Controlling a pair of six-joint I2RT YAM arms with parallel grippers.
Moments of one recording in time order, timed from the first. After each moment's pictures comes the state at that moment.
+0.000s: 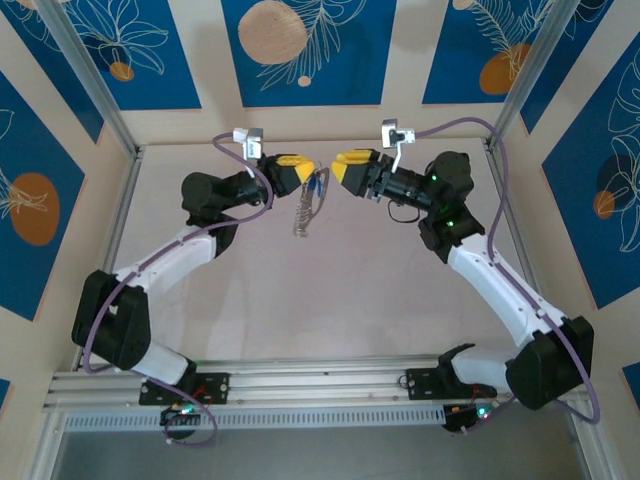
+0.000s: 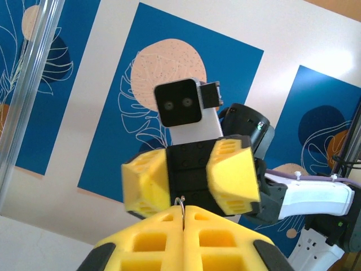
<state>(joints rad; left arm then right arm) -0.45 1.50 1.05 1.09 0.92 -0.89 0.41 1.25 1.10 0.37 -0.78 0.66</state>
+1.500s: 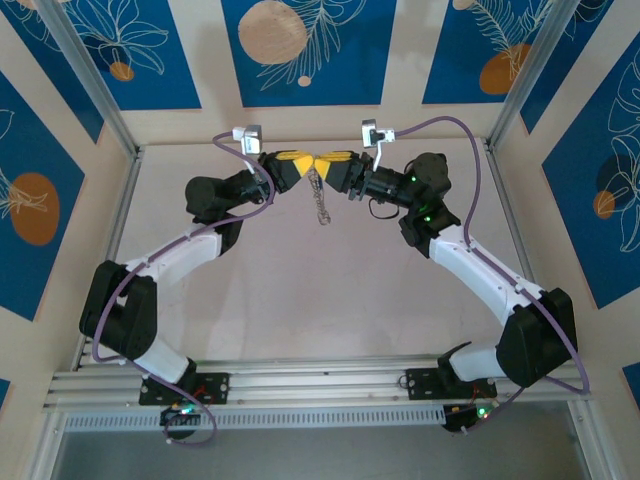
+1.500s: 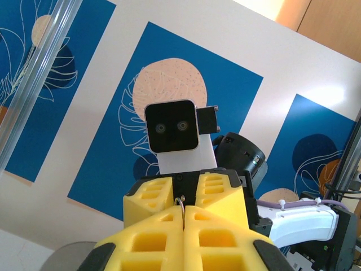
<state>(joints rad) -0.45 1.56 1.05 1.22 0.86 -1.03 0.48 1.36 1.10 0.56 -0.78 0.75</state>
